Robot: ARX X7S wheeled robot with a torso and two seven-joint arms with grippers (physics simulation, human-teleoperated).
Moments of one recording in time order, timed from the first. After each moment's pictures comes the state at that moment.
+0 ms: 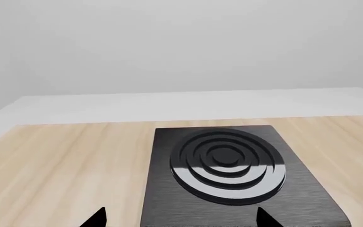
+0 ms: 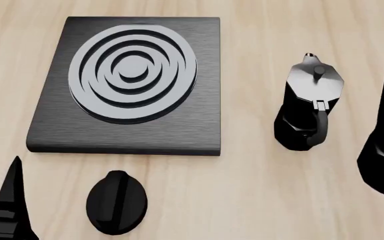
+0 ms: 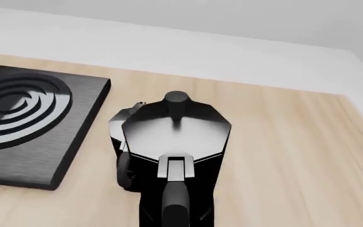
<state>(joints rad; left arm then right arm) -0.23 -0.71 0.22 0.95 -0.88 -0.61 -0.82 0.30 1.01 0.71 -0.63 1.51 1.28 0.39</state>
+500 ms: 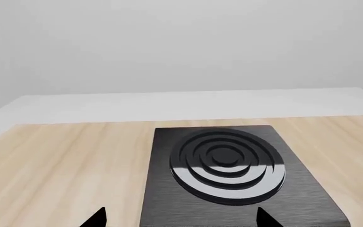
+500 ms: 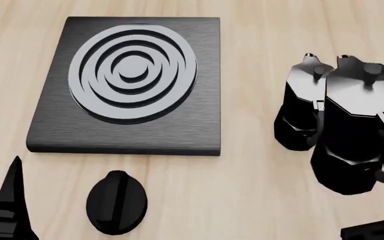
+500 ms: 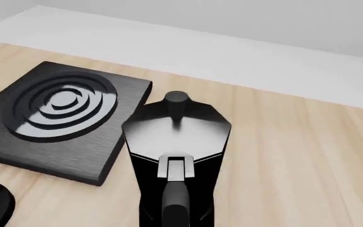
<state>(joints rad) -0.23 -0.72 0.22 0.94 -0.88 -0.60 -0.82 0.40 1.04 0.53 -0.68 1.64 1.22 0.47</state>
